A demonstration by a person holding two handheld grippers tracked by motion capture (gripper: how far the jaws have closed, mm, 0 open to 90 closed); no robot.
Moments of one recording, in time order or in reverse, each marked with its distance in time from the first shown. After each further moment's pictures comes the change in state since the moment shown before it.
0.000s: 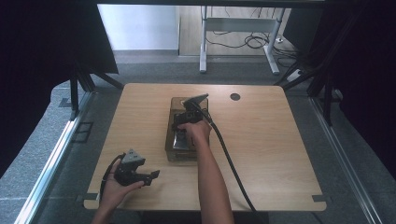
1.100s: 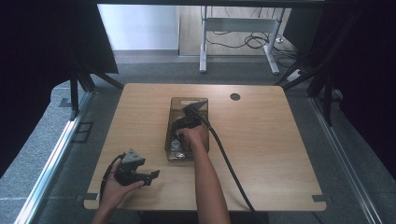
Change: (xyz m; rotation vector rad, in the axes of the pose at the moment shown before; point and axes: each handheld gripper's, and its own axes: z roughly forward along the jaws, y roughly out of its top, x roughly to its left) left arm 0.001 0.000 0.002 0.001 -0.002 0.002; right arm -0.008 -0.008 0.020 0.031 -0.012 0.064
